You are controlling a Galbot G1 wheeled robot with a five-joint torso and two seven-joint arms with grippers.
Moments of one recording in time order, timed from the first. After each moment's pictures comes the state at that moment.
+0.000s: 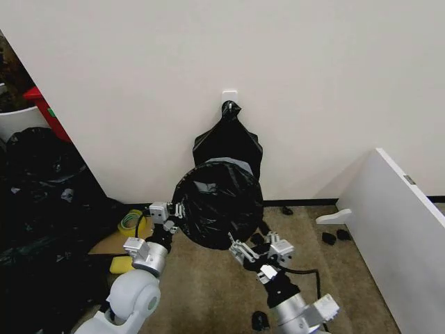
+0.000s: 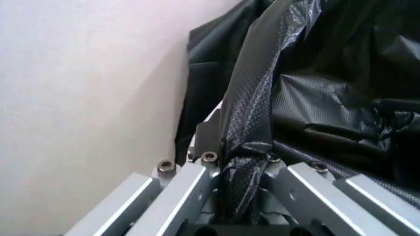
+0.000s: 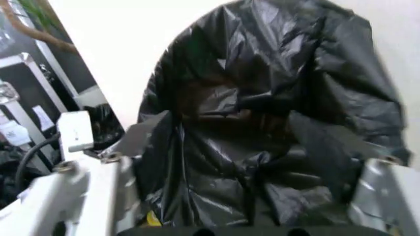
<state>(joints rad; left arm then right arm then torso) 1.33 -1.11 -0.25 -2.06 -0.51 -0.07 -0.17 -1.59 1.13 0.01 2.32 0.37 0.13 0.20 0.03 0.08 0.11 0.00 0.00</state>
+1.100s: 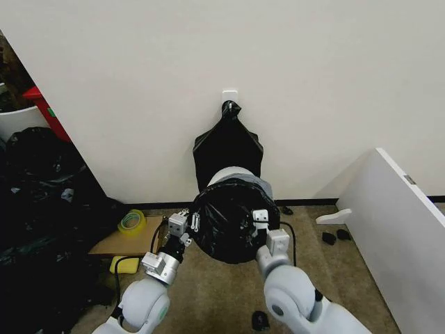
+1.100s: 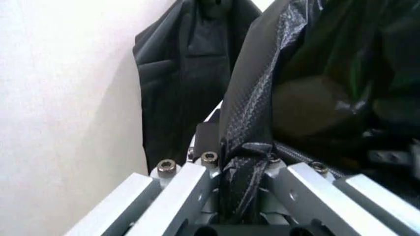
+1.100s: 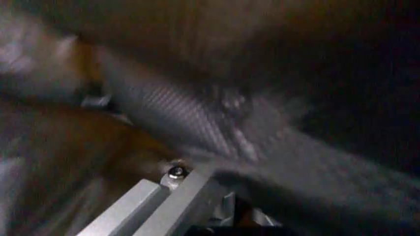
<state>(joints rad) 1.34 -1.14 -0.19 -1.97 -0.27 -0.22 -0.06 -1.12 1.13 -0.13 2.11 0.57 -0.39 0.64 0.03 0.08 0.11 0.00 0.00</state>
